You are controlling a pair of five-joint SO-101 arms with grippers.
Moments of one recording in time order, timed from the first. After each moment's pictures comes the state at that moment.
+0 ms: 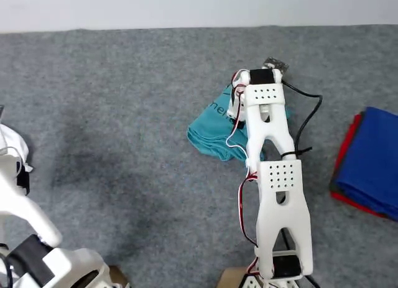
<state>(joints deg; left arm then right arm) -49.4 -5.0 13.6 91.6 -26.7 -8.6 68.6 -69.7 99.1 -34.9</state>
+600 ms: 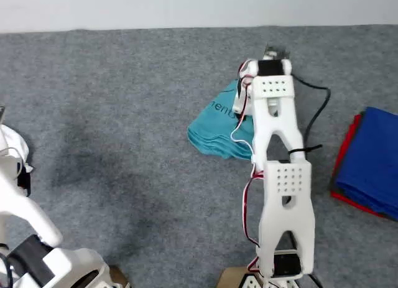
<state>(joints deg) -49.4 -5.0 13.4 93.1 -26.7 -7.0 50.8 -58.7 100.6 -23.7</state>
